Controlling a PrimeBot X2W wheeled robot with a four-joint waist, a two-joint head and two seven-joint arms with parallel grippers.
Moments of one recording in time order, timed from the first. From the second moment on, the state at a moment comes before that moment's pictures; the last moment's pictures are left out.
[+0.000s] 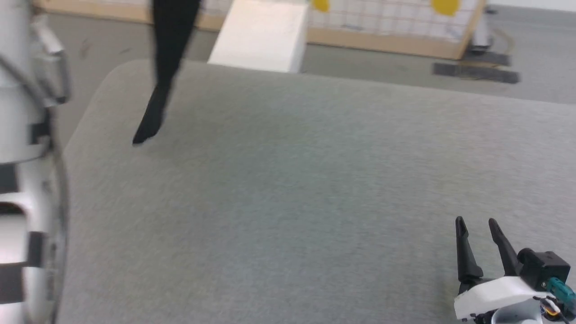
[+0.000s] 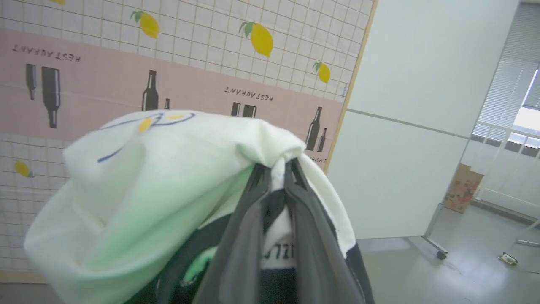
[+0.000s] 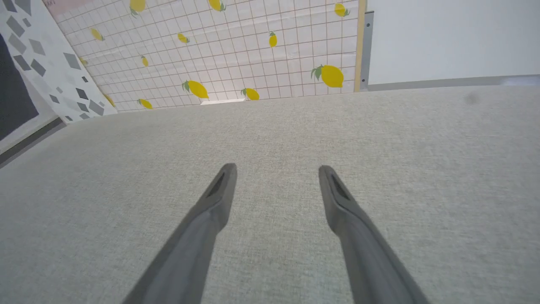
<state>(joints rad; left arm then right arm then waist) -1.37 0.32 -0.20 0.49 -0.85 -0.12 0.39 0.00 -0.05 -0.10 0.25 0.19 0.13 -0.24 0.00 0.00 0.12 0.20</state>
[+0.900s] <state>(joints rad) -0.66 0.08 -0.85 0.71 -0.82 -0.12 0.52 0.00 -0.05 -0.12 0.26 0.18 0.13 -0.26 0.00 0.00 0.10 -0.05</state>
